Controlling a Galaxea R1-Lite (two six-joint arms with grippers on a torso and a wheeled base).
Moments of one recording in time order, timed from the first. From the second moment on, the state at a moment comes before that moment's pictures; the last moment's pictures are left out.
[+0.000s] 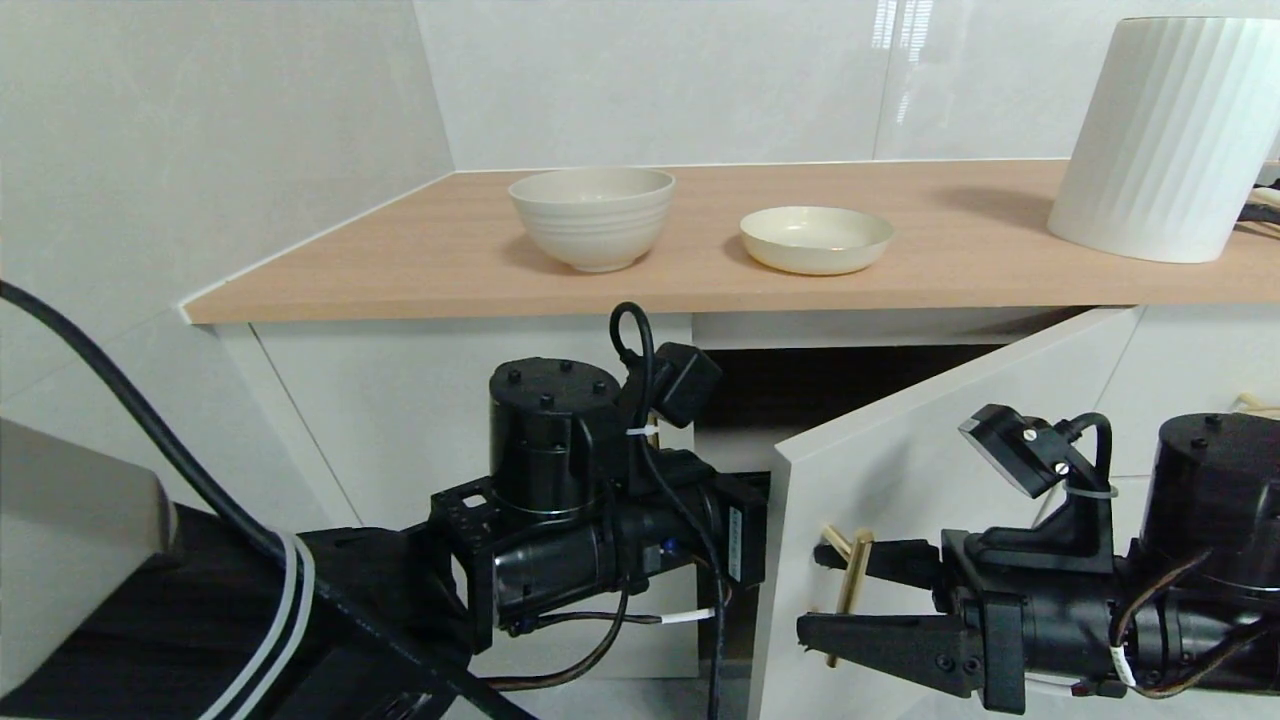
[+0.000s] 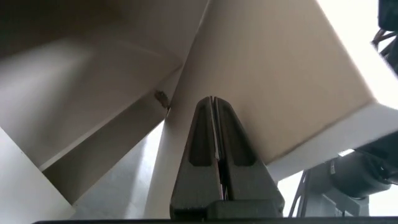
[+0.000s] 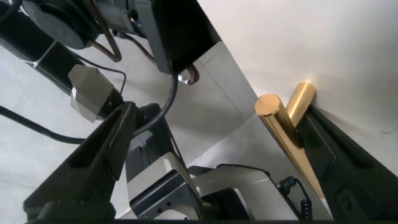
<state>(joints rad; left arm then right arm) -0.82 1.88 -0.85 -0.82 -0.27 -0.30 0.64 1.57 -0.42 -0.96 0.63 0.40</state>
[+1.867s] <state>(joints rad) -0.85 1.88 -0.86 -0.82 -0.21 -0.33 0.56 1.12 -0.43 -0.38 0.23 0.11</state>
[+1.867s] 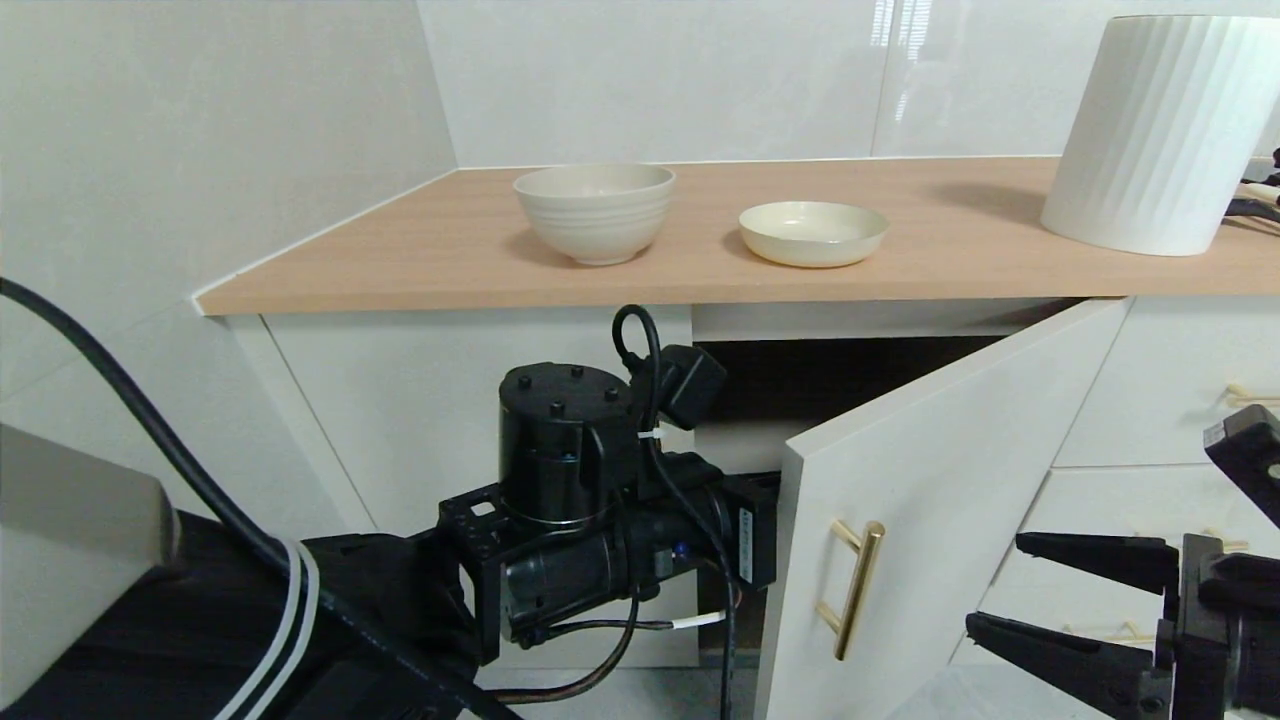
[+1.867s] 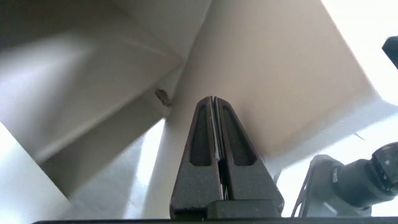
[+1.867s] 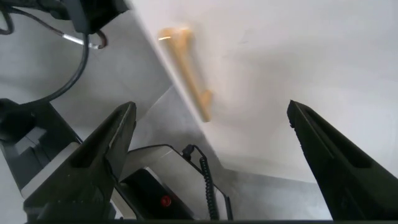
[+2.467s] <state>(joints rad) -0.89 1.93 -0.96 -0.71 -0.20 -0.33 0.56 1.08 -0.44 -0.38 0.24 0.11</state>
